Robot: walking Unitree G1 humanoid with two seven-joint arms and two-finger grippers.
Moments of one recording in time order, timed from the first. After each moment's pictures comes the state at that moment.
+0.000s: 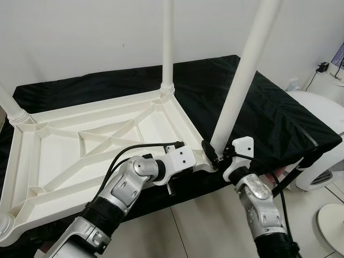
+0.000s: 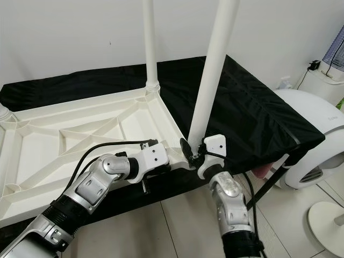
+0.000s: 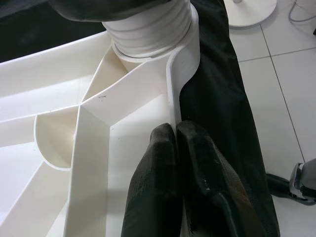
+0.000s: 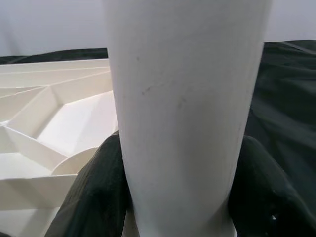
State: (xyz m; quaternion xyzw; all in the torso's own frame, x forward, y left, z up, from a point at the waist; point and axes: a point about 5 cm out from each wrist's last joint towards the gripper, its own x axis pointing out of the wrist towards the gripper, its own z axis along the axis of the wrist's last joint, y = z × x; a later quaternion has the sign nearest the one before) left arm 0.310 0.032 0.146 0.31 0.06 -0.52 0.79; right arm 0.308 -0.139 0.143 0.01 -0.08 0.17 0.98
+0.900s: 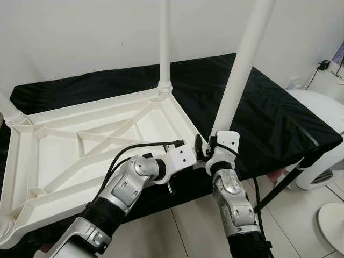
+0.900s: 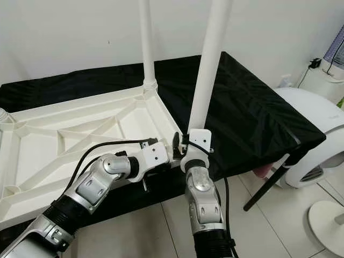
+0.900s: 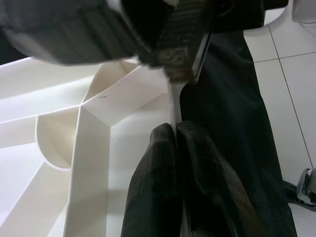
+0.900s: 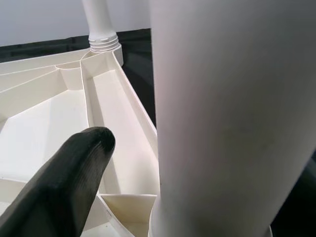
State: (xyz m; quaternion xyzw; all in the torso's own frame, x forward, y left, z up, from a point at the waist) left arm 0.309 0.029 0.146 0.31 0.06 -0.53 0.79; right arm 0.312 -0.105 0.154 0.04 -0.05 0.02 1.00
